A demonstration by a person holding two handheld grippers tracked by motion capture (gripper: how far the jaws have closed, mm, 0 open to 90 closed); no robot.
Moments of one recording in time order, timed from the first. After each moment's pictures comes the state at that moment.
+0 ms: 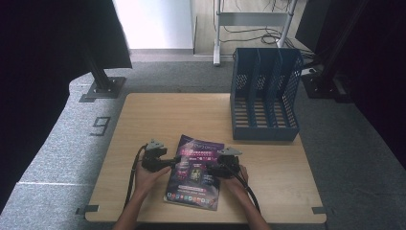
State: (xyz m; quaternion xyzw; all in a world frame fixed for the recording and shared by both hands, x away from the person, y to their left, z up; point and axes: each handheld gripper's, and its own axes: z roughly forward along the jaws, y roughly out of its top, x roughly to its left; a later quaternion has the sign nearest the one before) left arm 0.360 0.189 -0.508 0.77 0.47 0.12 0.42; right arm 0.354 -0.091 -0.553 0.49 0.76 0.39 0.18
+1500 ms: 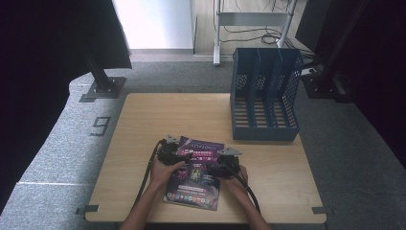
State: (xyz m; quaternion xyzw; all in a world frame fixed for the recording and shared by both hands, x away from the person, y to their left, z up) left arm 0.395 0.146 -0.531 0.80 0.47 0.12 0.36; right arm 0.353 -0.090 -0.553 0.49 0.76 0.39 0.18
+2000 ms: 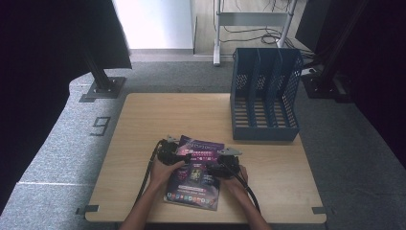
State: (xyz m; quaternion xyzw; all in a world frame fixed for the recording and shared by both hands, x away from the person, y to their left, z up) left arm 0.399 0.146 -0.538 0.80 0.49 0.11 0.34; right arm 0.353 -0.090 -0.553 0.49 0.76 0.39 0.18
